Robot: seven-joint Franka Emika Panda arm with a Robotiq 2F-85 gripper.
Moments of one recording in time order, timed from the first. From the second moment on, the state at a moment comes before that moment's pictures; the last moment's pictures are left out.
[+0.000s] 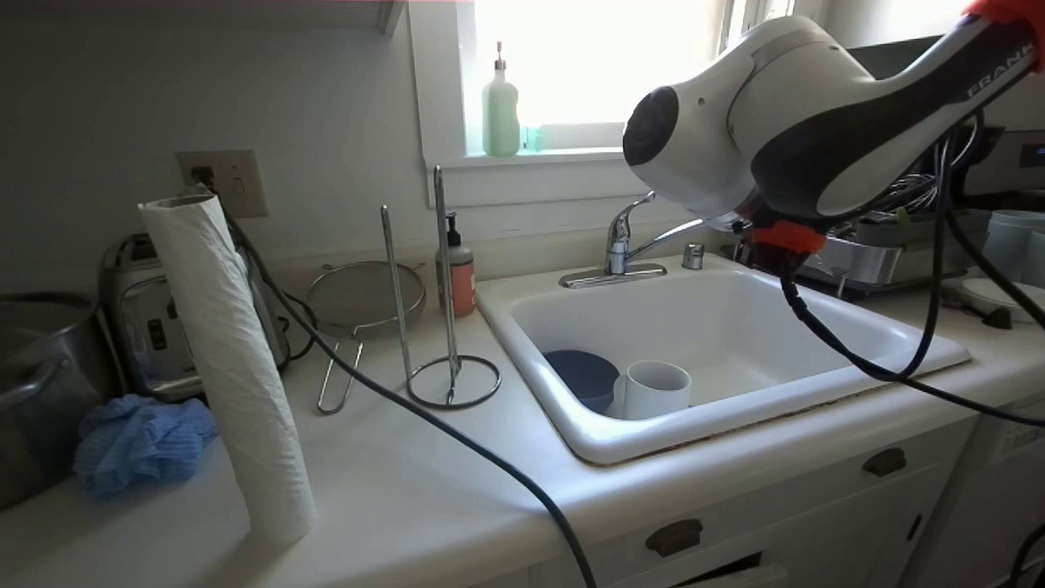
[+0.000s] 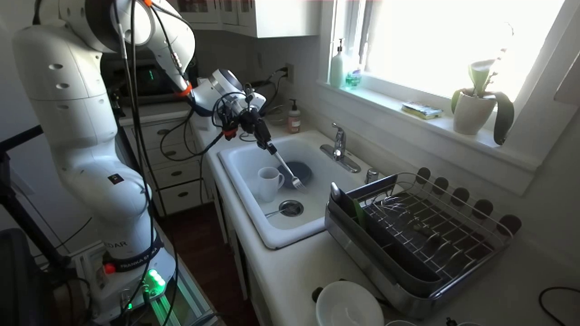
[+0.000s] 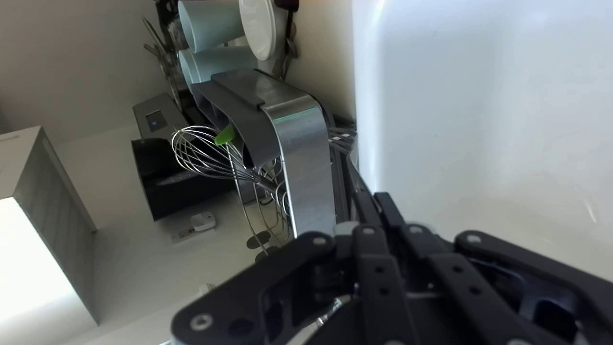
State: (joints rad) arm 0.22 0.08 0.18 -2.22 -0.95 1.56 1.10
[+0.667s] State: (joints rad) arm 0.33 0.20 0.29 -1.96 -1.15 1.59 0.98
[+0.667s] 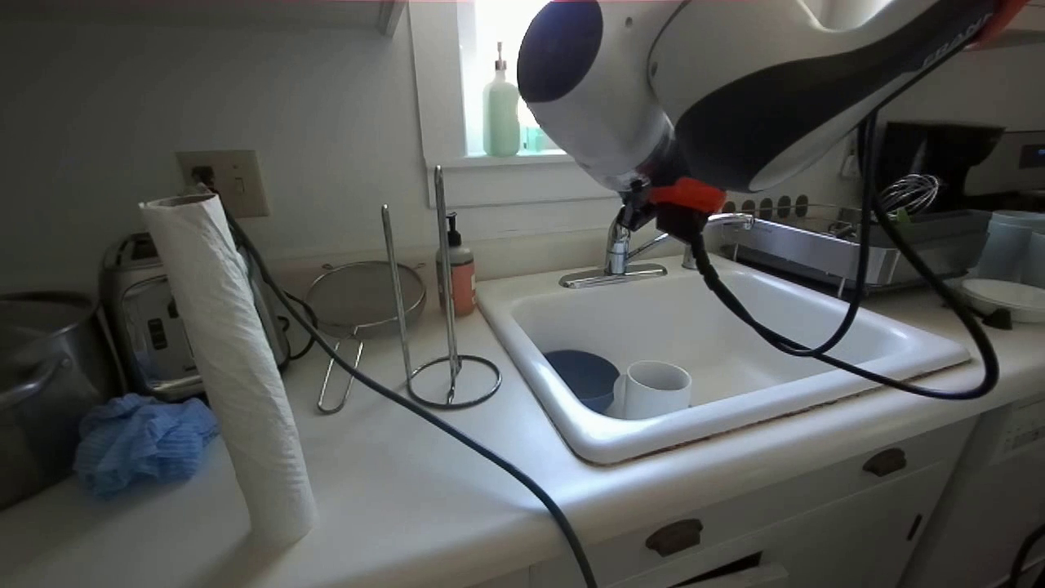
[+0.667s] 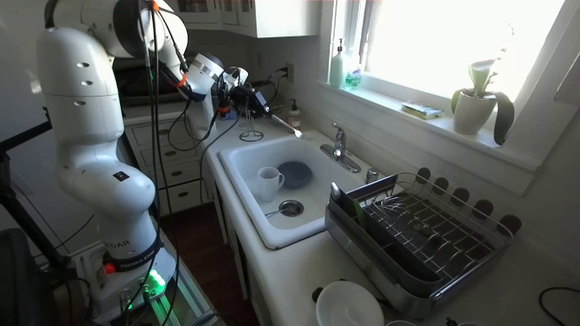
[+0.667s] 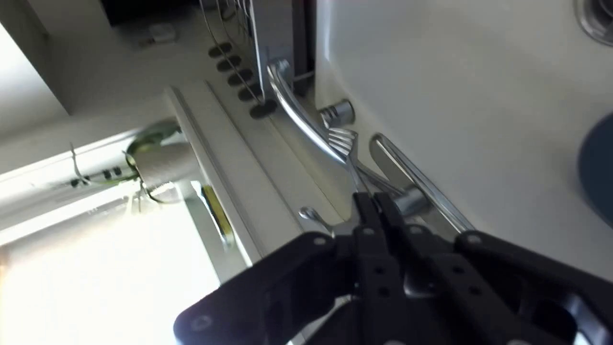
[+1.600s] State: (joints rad) arm 0.38 0.52 0.26 -1.76 -1.23 1.87 0.92
